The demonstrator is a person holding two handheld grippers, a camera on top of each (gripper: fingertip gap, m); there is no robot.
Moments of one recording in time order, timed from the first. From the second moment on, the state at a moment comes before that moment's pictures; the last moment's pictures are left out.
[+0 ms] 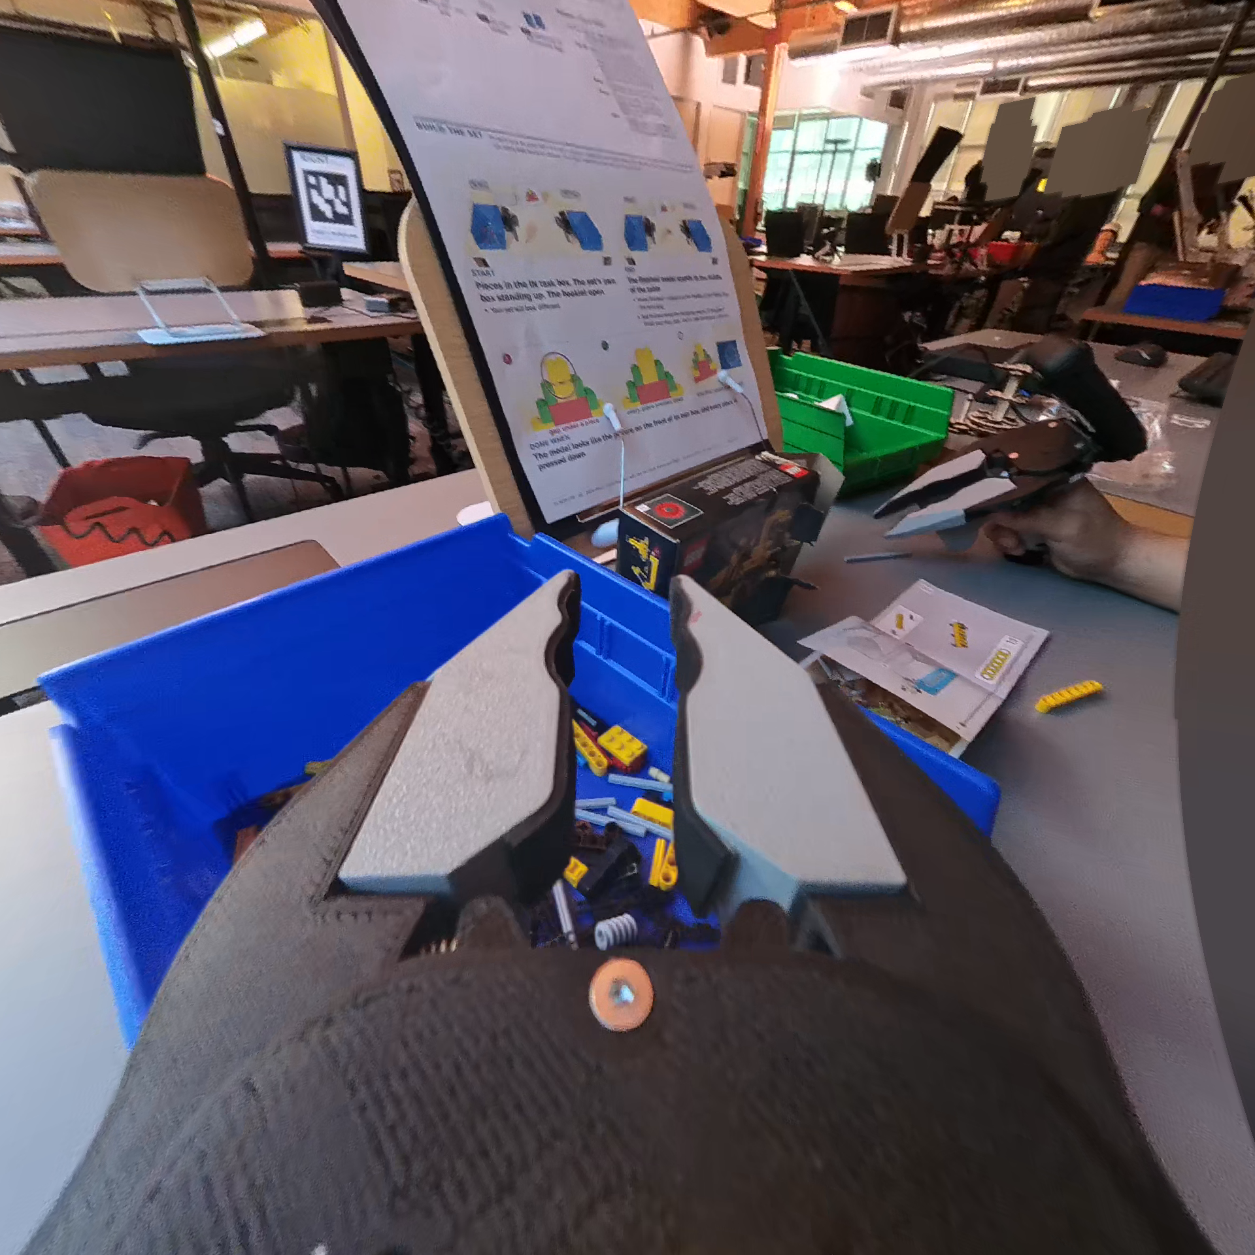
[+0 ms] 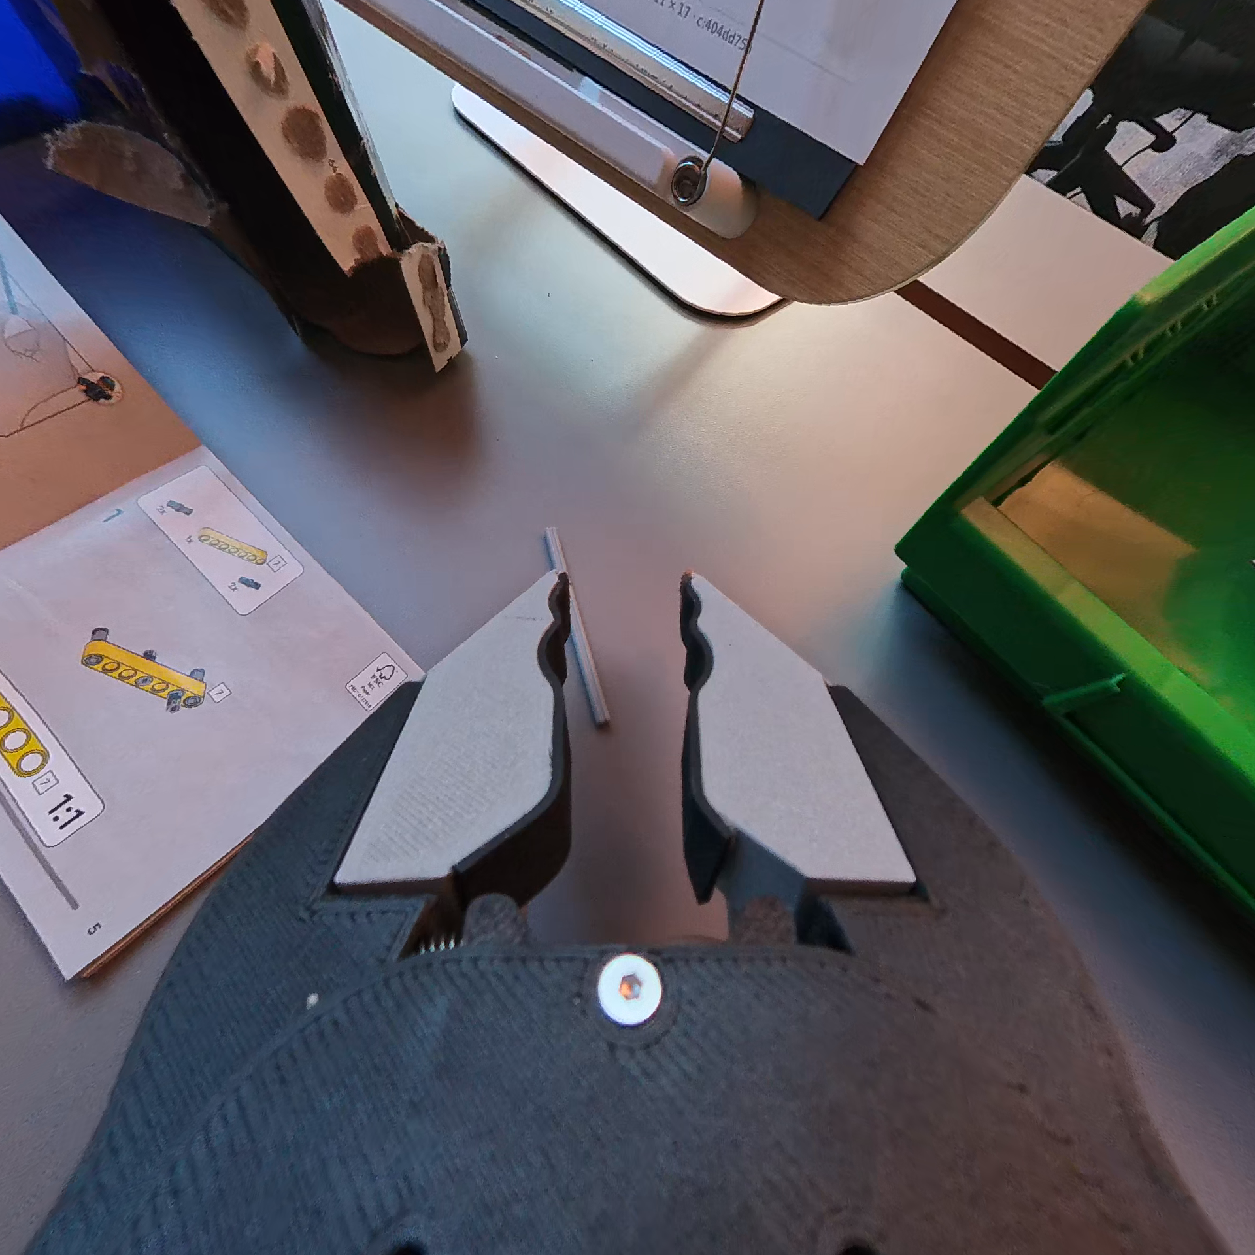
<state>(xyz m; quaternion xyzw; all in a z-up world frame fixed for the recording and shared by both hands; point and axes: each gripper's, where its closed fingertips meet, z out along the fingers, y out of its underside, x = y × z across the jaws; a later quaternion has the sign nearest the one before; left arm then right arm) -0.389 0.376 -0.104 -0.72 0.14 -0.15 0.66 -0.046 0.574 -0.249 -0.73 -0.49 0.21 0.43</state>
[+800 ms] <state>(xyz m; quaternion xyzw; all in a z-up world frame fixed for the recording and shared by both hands) -0.384 0.385 -0.130 -0.76 0.17 -0.09 0.62 -0.047 0.575 -0.255 -0.73 -0.50 0.20 0.42</state>
